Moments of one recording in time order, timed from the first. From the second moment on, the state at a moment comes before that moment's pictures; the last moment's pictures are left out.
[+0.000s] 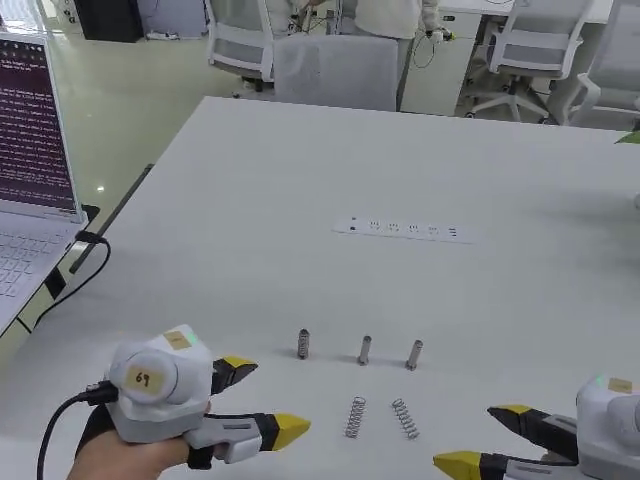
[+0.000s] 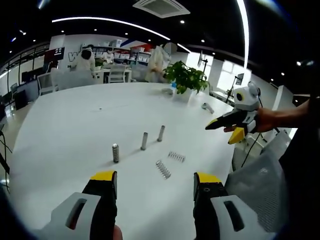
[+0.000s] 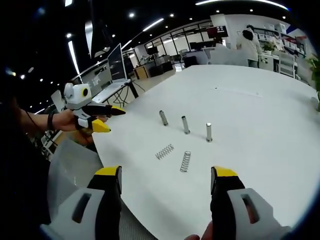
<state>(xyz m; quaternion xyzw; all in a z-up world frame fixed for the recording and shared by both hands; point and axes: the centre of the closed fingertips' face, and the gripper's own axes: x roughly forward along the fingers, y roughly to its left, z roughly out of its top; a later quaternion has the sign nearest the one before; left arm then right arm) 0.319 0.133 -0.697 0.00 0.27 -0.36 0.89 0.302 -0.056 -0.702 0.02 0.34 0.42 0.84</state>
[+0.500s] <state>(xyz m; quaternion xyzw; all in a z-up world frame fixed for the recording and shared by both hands) 0.322 0.104 -0.722 0.00 0.30 -0.37 0.88 0.297 -0.064 -0.705 0.02 0.35 0.42 0.84</state>
